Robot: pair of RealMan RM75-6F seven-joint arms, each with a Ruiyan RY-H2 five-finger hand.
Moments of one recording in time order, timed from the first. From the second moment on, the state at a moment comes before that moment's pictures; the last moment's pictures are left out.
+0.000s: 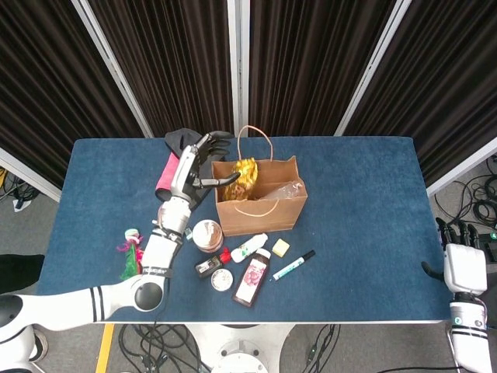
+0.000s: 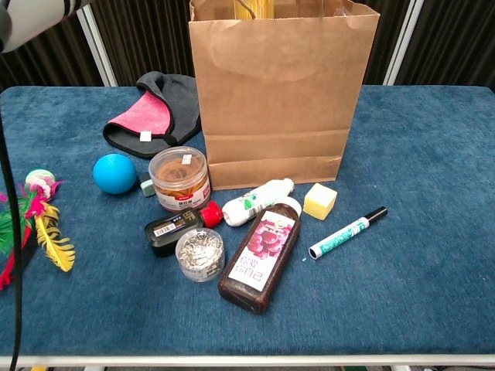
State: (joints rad) left arm -0.86 -1.66 -0.61 -1.62 0.91 1.07 -0.53; right arm 0.15 -1.34 0.14 -1.31 -1.27 1.35 -0.11
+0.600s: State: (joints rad) left arm -0.74 -1.47 -0.67 -1.75 0.96 1.17 -0.46; right arm 0.17 -1.31 0.17 -1.39 -1.29 1.35 -0.10
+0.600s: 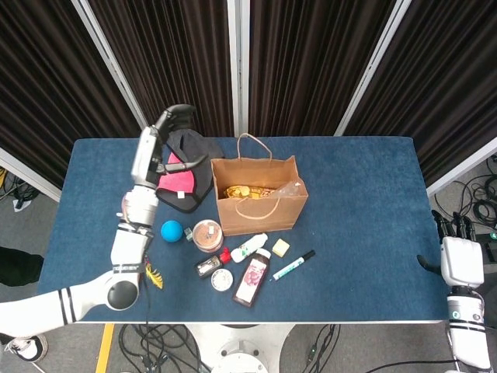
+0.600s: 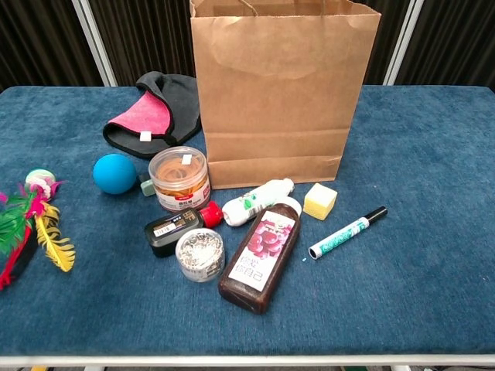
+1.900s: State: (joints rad) left arm -0.44 -1.34 -0.12 -1.60 1.21 0.98 -0.10; right arm 0.18 -1.03 0.18 -1.95 -1.46 1.47 -0.19
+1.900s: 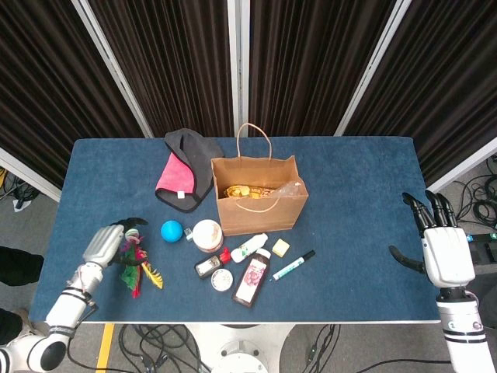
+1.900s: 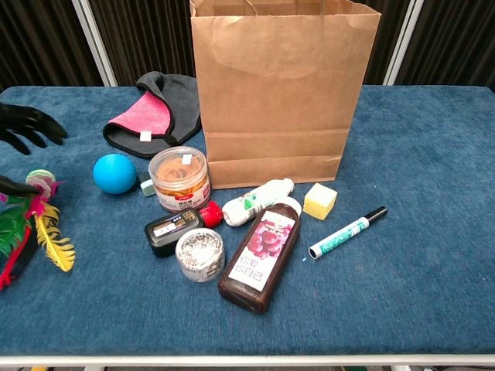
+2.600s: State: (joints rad) left arm -0.59 -1.48 -0.18 -1.47 1.10 0.86 0.01; right arm 0.17 -1.04 0.18 -1.88 -1.42 1.48 -0.13
